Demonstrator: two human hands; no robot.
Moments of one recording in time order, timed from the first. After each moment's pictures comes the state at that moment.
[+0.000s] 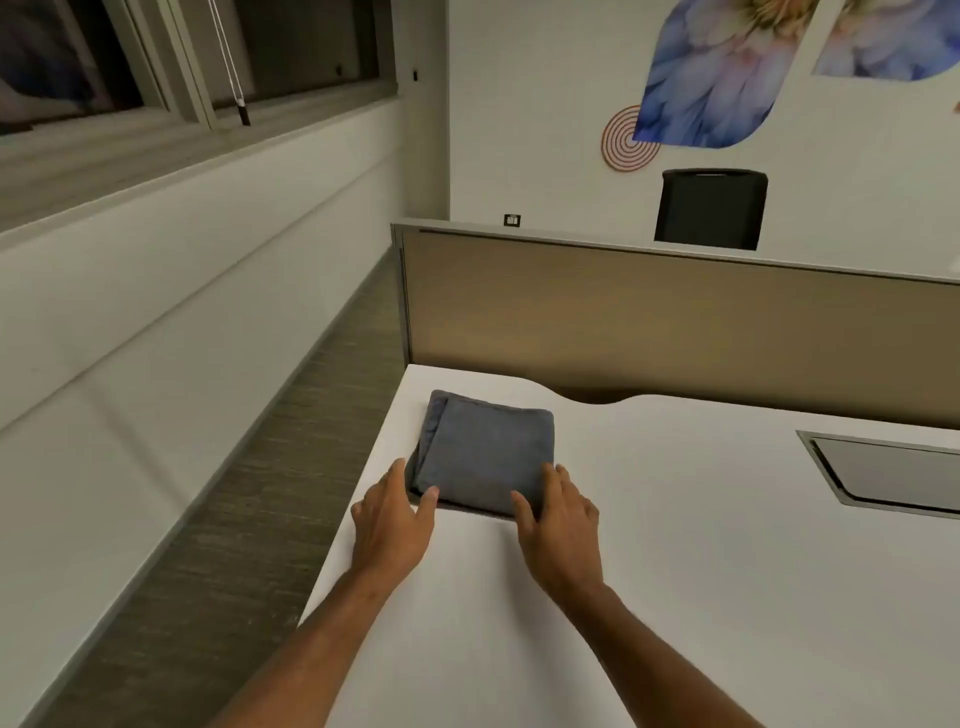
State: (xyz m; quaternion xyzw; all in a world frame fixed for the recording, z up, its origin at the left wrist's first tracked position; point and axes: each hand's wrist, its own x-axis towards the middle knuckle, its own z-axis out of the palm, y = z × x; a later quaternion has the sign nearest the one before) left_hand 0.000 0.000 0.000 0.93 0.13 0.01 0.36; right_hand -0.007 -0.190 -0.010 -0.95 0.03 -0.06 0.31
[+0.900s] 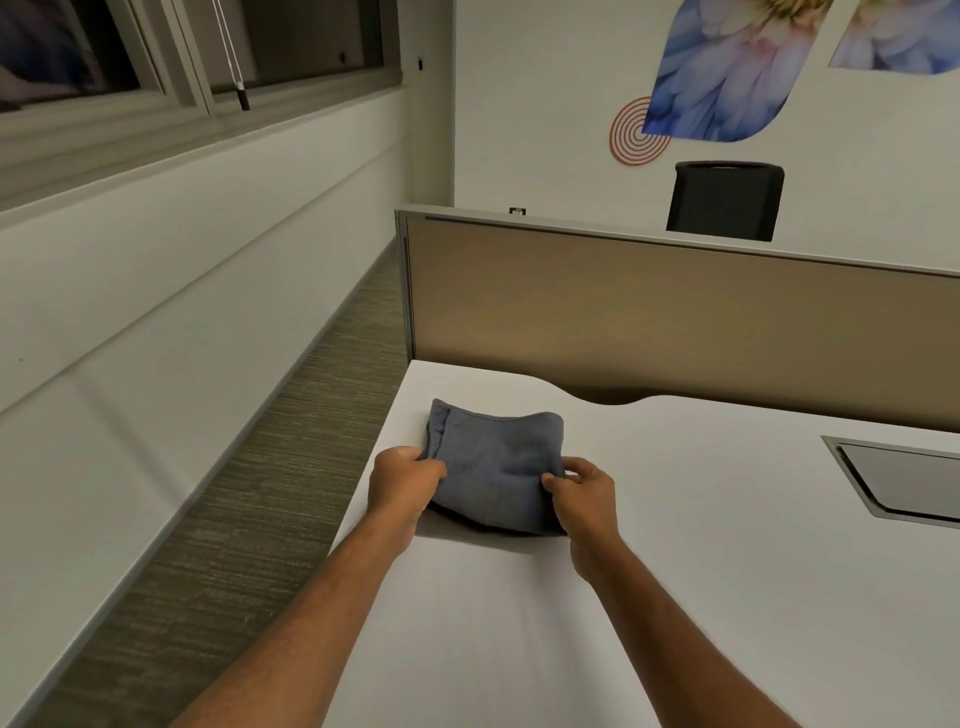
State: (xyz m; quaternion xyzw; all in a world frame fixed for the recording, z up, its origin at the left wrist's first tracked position) left_hand 0.052 -0.004 0.015 0.76 0.24 -0.04 0.61; right_hand 0.044 -0.198 -0.002 -0.72 0.24 0.01 0.65
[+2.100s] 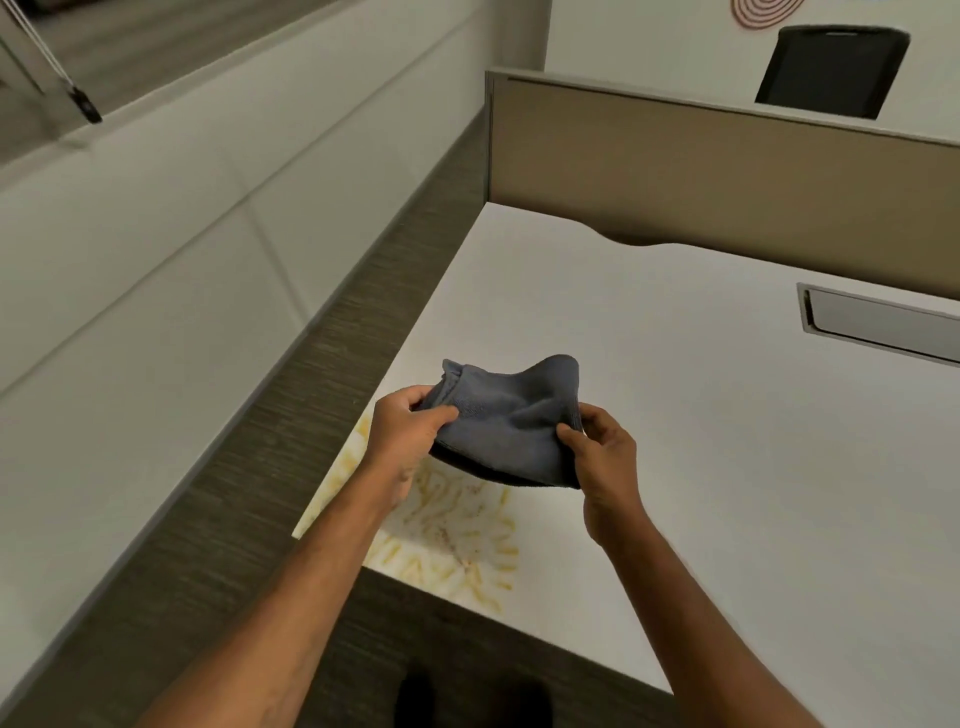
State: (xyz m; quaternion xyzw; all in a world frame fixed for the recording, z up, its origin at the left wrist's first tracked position) left_hand -0.338 -0.019 0.103 0.71 0.26 0.01 0.66; right_hand -0.322 -0.230 0.082 -0.67 0.14 0.07 0.73
